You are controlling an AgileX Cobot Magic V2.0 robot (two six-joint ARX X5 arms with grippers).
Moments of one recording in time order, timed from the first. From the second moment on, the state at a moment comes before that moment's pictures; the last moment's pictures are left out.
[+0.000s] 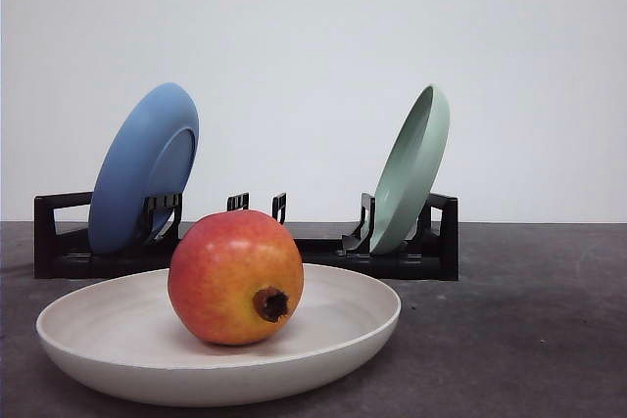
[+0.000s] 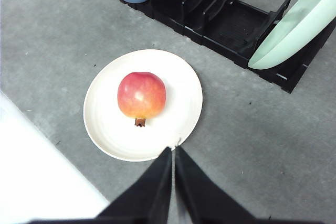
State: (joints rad) left_arx -0.68 0.80 0.99 -0.08 -0.24 0.20; right_arx 0.88 0.83 1.10 -0.95 0.03 0.29
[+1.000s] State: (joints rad) left_arx 0.15 0.12 0.19 -0.02 0.01 0.22; right_arx 0.88 0.83 1.10 -0.95 0.03 0.29
